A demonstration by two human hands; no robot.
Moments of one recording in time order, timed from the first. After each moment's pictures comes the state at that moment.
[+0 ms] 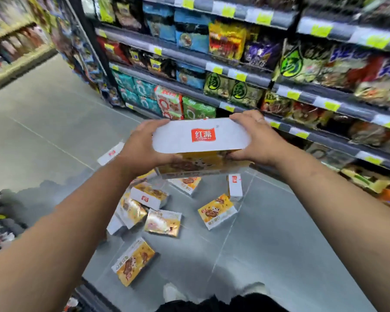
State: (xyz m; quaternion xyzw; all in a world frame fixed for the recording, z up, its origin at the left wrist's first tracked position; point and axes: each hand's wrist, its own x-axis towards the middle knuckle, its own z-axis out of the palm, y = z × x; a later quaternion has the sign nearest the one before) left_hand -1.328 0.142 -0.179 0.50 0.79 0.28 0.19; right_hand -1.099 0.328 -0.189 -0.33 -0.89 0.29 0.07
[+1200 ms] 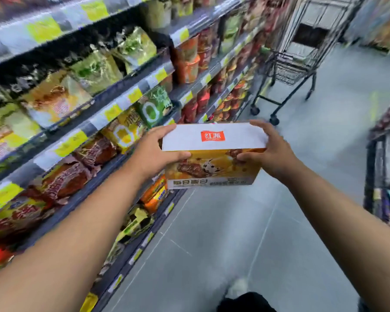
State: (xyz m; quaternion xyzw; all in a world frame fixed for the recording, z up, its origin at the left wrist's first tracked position) left_hand -0.473 0.645 -0.135 0.86 0.24 0.15 0.43; right_hand -0.302 0.419 -0.150 -0.81 -0.27 0.16 0.49
